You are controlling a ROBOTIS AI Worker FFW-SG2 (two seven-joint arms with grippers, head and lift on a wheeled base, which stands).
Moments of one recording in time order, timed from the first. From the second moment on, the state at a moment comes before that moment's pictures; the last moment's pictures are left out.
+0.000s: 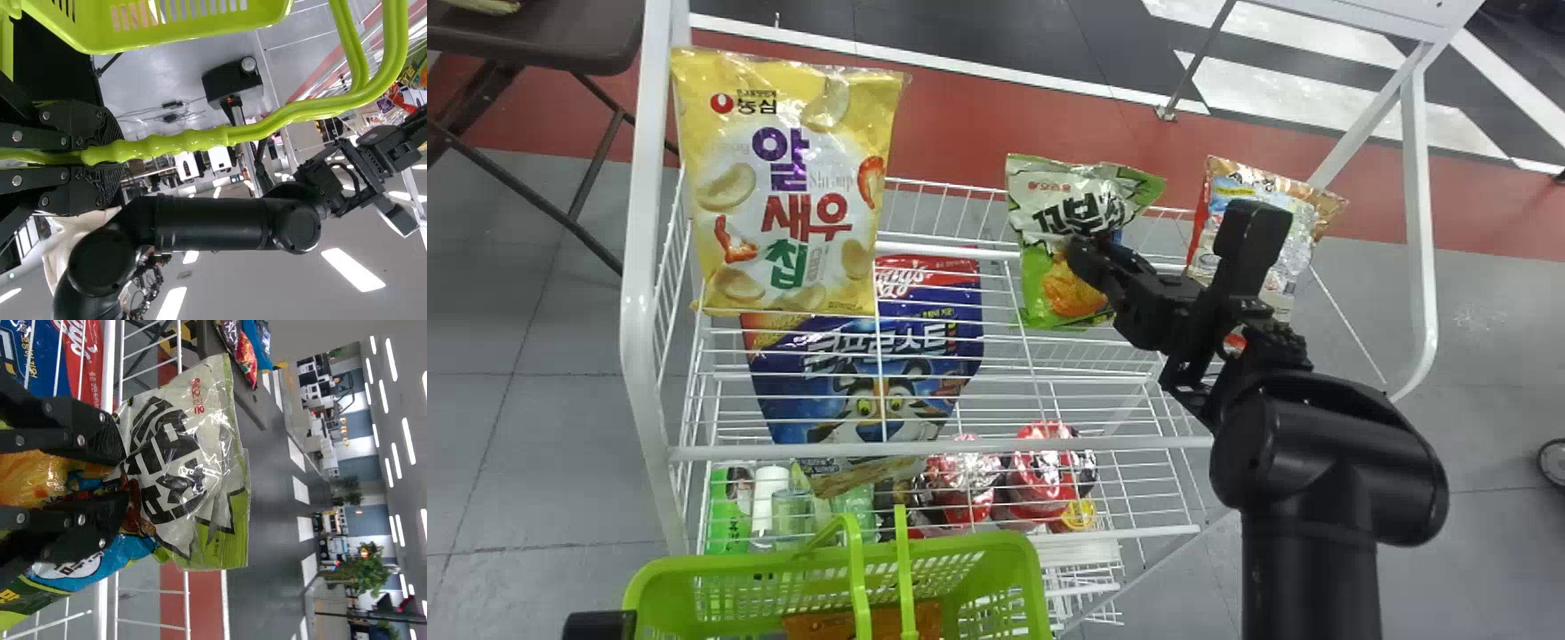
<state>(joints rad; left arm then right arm) 0.58 0.15 -0.16 -2.13 0.64 1.18 -0.91 0.05 -0.04 -0.33 -1.94 -0.02 0.66 0.48</state>
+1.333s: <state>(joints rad) 0.61 0.14 -0.17 -2.15 0.64 1.14 -0.91 0.63 0.00 -0.68 -2.68 -0.58 1.56 0.74</state>
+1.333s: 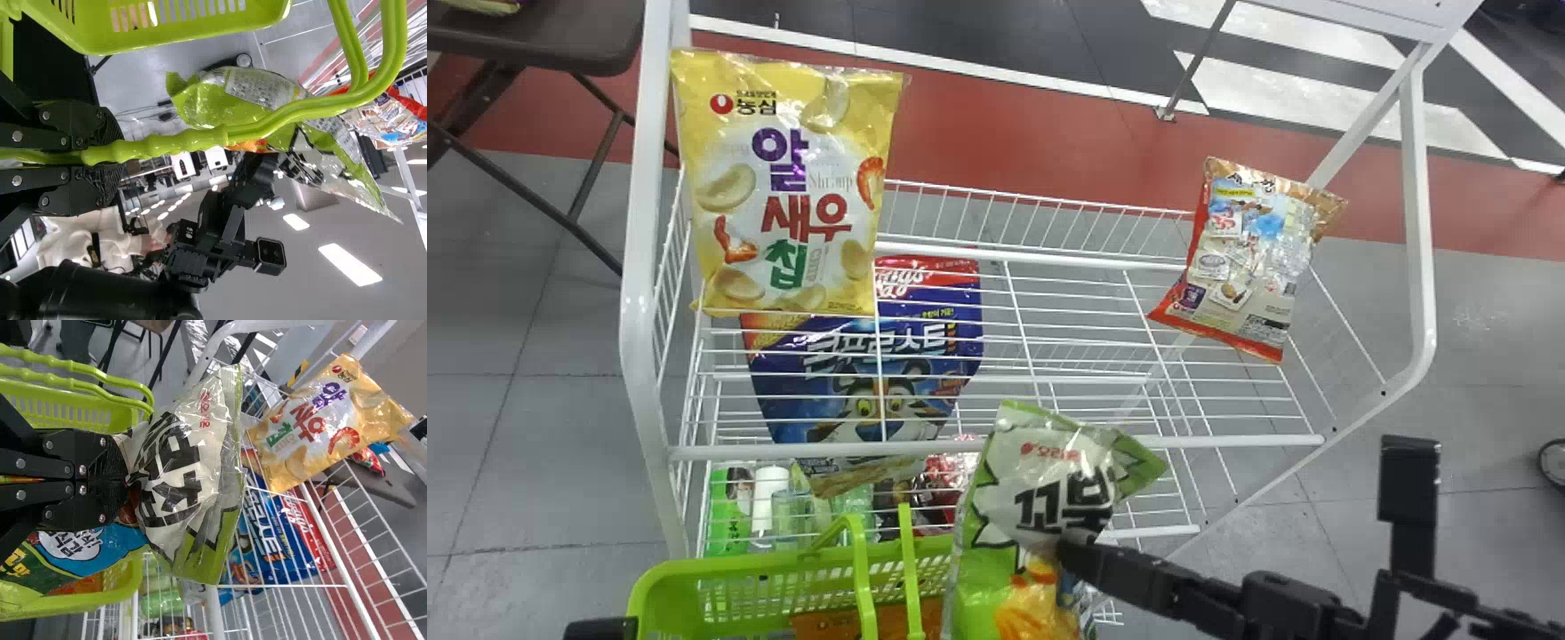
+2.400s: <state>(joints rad) 0.63 0.14 -0.17 -2.18 0.62 1.11 -0.92 0.65 -0.03 -0.29 -2.42 -0.29 1.53 0.52</state>
